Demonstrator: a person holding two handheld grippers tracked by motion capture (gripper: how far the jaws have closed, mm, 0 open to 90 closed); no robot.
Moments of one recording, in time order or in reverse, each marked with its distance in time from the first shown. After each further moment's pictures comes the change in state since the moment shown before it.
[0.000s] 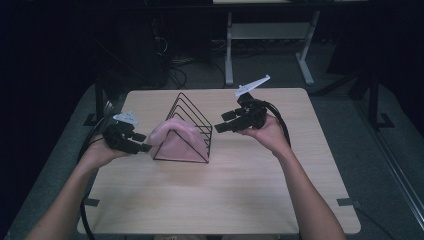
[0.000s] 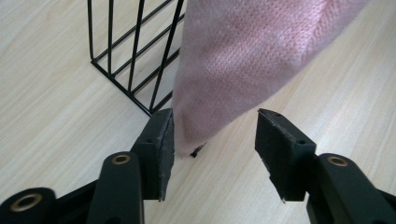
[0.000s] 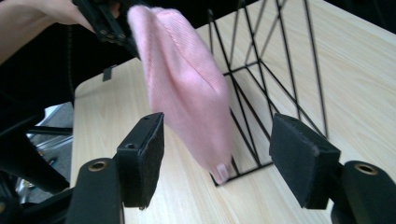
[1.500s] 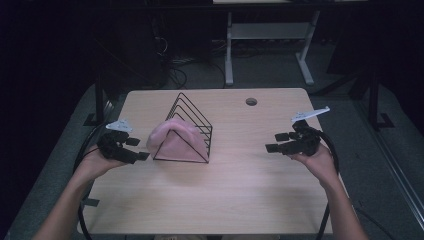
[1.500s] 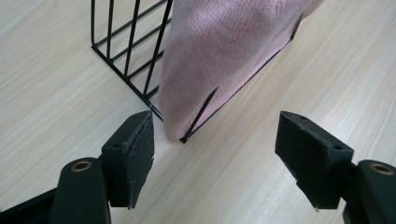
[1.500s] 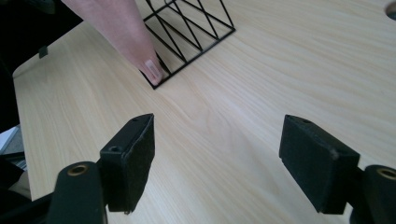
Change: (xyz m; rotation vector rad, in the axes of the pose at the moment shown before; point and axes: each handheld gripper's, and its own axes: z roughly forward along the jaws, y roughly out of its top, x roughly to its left) left arm -0.014 -0.023 -0.007 -0.037 0.029 -0.048; right arm -0.026 -0.132 -0.082 -0.015 -0.193 0.223
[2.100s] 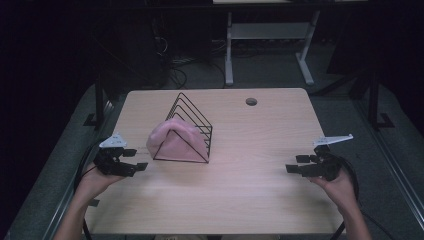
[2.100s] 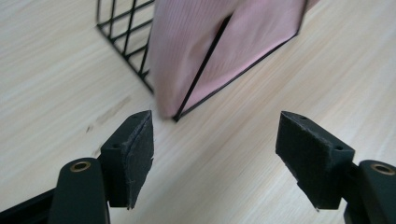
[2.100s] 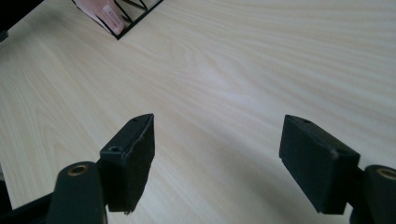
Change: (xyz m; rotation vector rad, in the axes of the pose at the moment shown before) left arm -0.021 -0.048 0.005 -0.107 0.066 -0.081; right arm -0.015 -0.084 -0.024 0.004 -0.082 0.113
